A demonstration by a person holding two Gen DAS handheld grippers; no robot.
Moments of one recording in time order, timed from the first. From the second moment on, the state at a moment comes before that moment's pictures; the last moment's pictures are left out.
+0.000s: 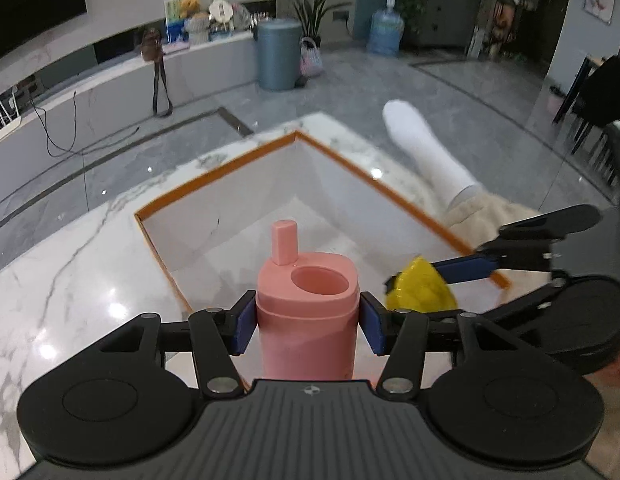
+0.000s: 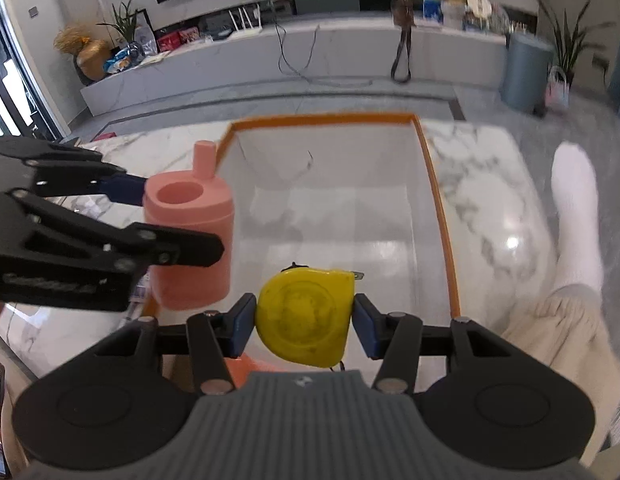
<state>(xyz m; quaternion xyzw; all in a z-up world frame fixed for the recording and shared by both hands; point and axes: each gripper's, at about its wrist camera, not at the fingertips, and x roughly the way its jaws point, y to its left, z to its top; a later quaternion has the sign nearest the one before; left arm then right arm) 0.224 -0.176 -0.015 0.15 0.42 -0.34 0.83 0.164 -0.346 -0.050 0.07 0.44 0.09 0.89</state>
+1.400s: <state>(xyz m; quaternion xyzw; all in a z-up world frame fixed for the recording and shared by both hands) 0.220 -0.188 -0.067 0.39 0.46 -0.43 0.67 0.229 -0.330 -0.125 0.16 0.55 0.08 0.81</state>
